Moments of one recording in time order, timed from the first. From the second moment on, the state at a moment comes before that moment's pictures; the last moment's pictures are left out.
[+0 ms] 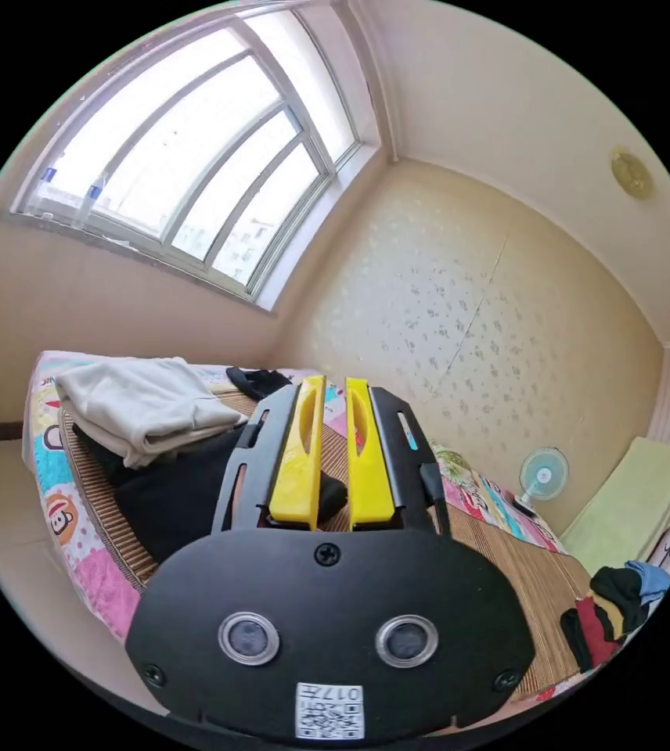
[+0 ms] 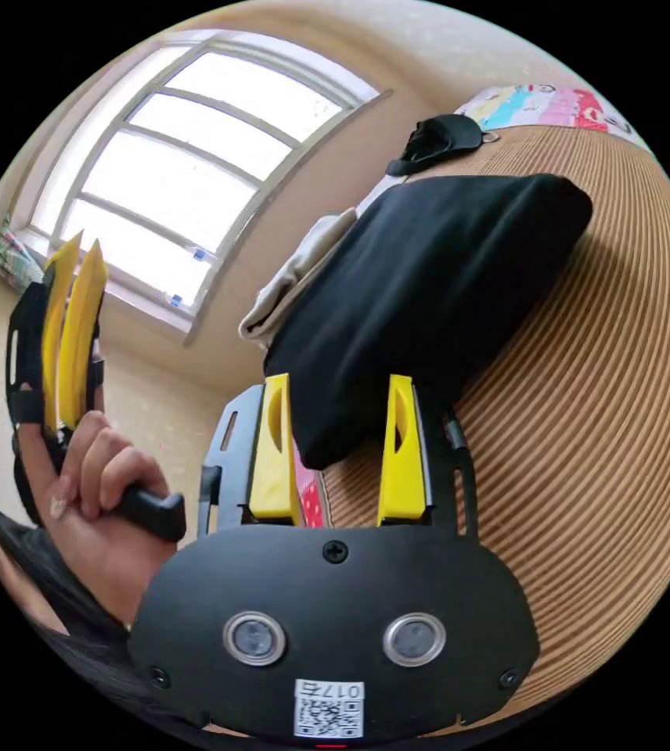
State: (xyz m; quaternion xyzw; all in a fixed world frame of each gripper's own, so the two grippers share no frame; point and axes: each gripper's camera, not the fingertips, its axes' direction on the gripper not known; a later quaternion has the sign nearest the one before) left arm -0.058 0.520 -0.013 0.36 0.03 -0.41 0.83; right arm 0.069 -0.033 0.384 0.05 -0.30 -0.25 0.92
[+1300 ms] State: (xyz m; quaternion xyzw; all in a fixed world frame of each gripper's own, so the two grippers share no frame) left arm 0.090 0.321 0.102 0.03 0.54 -0.11 0.83; right arm 0.296 -0.031 0.200 0.16 -0.15 -0.10 0.97
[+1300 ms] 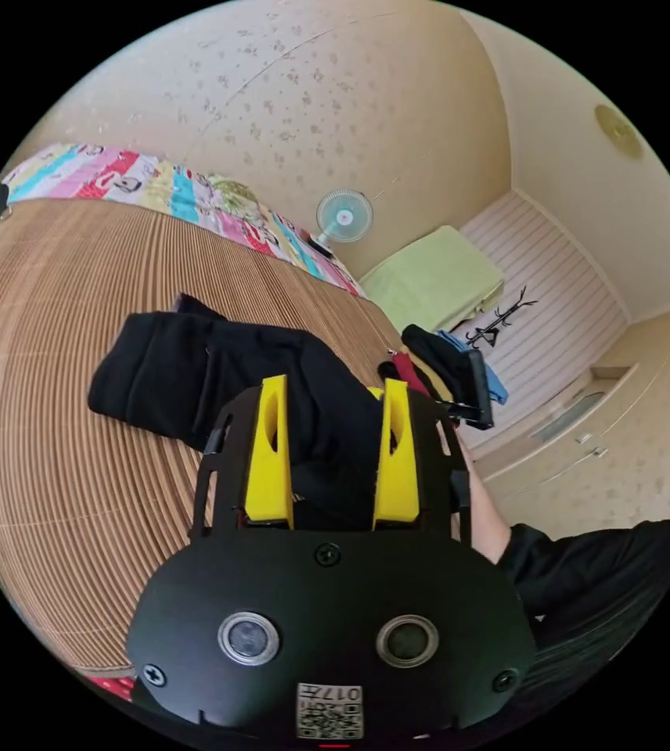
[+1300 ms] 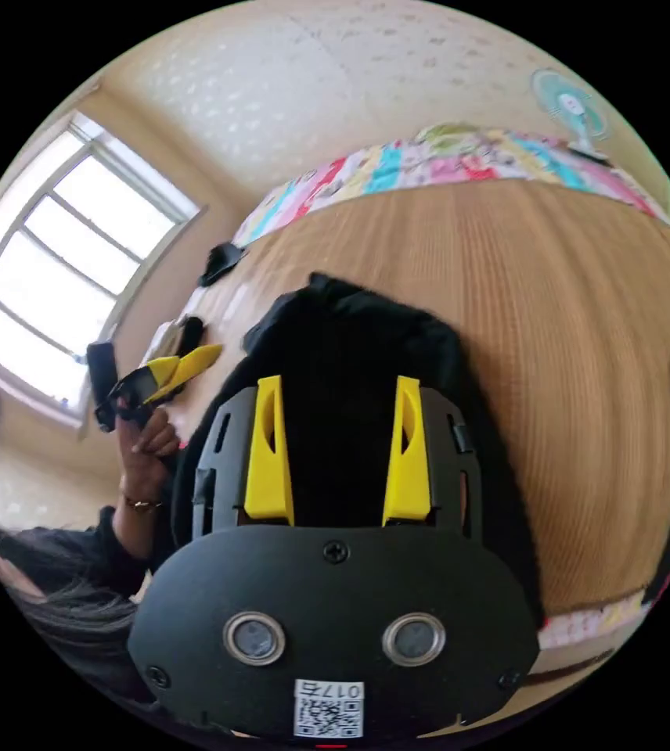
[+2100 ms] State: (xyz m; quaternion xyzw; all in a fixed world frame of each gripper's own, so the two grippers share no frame) left arm 0.031 0.274 0.109 -0.04 0.56 -0.12 0.82; right arm 0.223 -0.096 0.291 0.01 0.18 -0.09 0.98
